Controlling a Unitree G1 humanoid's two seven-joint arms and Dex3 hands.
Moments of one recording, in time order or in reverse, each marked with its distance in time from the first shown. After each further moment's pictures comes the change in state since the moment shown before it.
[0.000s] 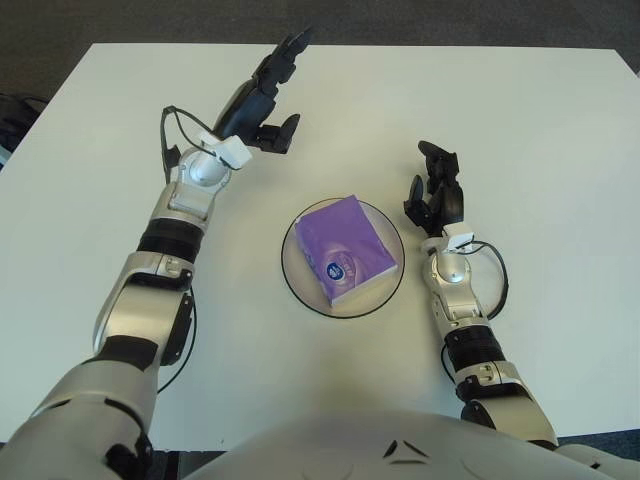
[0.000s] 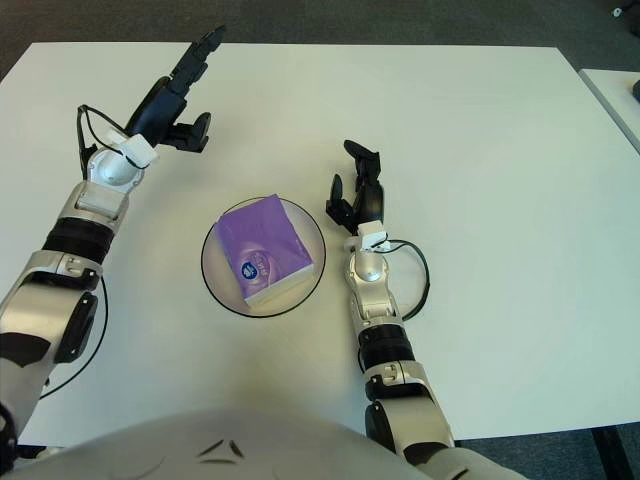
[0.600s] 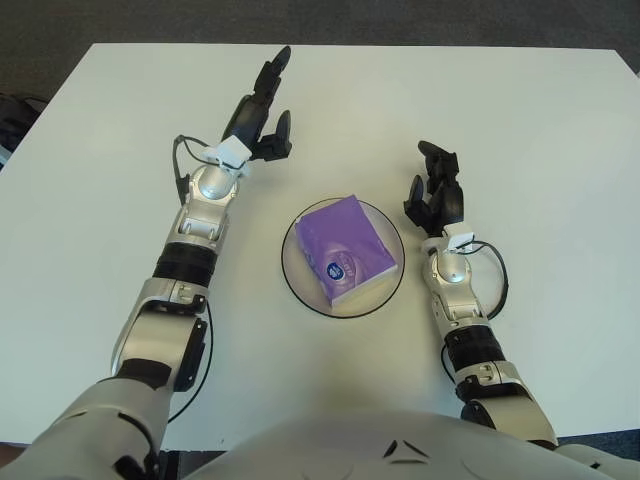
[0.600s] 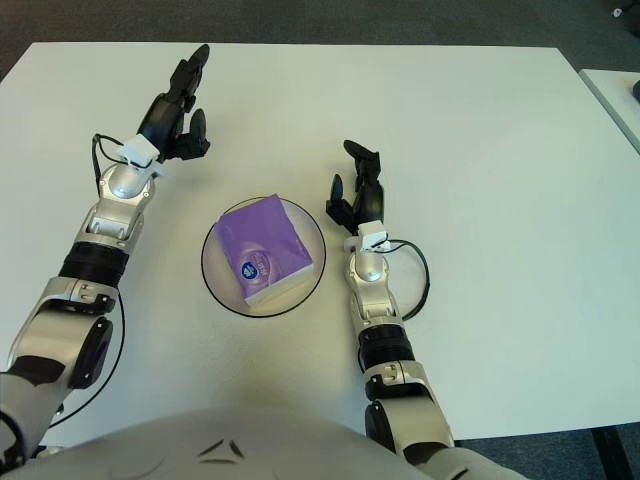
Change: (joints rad) left arm 0.136 -0.073 0.039 -0.161 -0.138 0.280 -0.026; right arm 0.000 0.001 -0.004 0.001 0.002 -0.002 0.010
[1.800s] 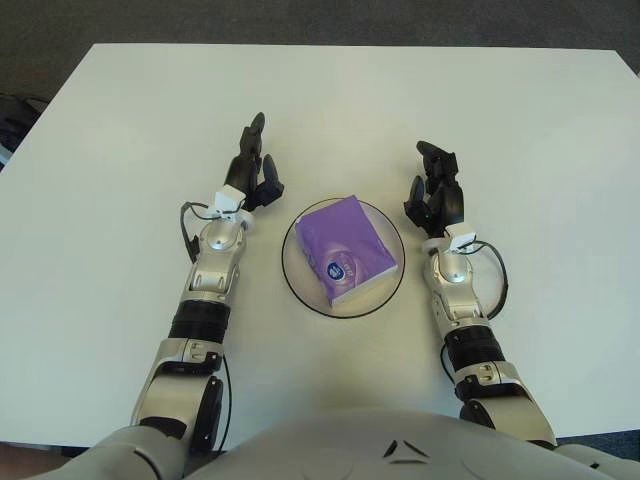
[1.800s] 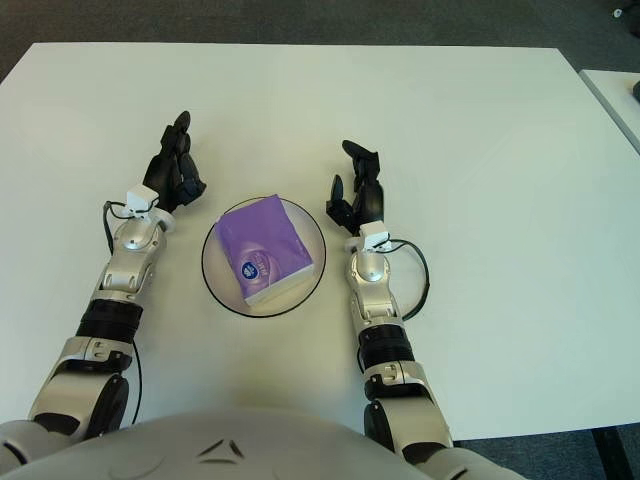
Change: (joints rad) left arm 0.255 -0.145 0.083 -0.113 -0.048 0.143 0.115; right arm 0.000 0.004 -0.021 0.003 0.016 -0.009 0.037
